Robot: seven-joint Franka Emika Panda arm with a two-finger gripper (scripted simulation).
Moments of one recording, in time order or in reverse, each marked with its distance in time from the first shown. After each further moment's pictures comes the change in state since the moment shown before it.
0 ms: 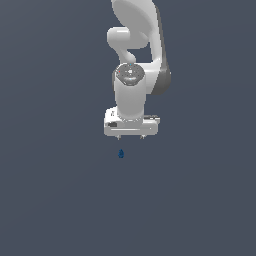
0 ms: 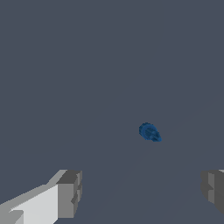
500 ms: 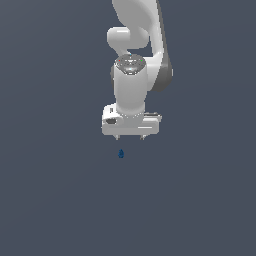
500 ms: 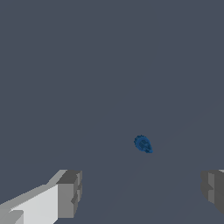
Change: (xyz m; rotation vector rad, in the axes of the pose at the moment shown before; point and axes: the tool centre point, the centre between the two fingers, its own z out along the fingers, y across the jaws) arm 0.018 0.002 -0.025 -0.012 0.067 0.003
